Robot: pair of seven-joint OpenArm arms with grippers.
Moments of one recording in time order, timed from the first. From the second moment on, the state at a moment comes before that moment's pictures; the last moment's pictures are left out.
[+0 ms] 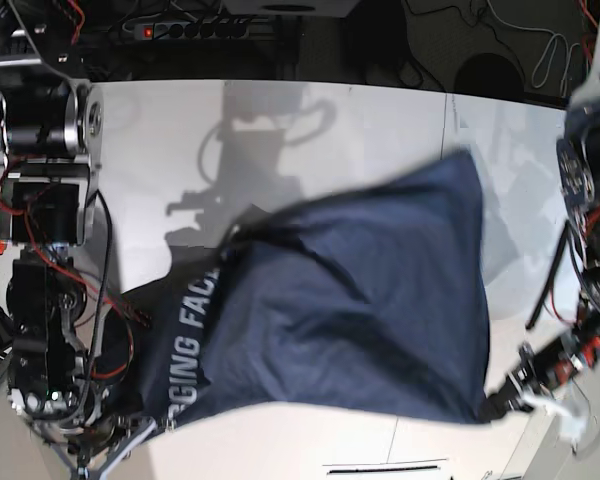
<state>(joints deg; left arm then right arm) -41.7 -24.2 -12.6 32.9 -51.9 -38.2 42.0 36.4 8.0 -0.4 74.6 4.1 8.6 -50.1</state>
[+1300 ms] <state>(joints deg) -15.1 -33.9 -24.3 33.0 -80.8 -38.5 72.3 3.1 23.3 2.1 87.8 22.4 21.7 -64.1</state>
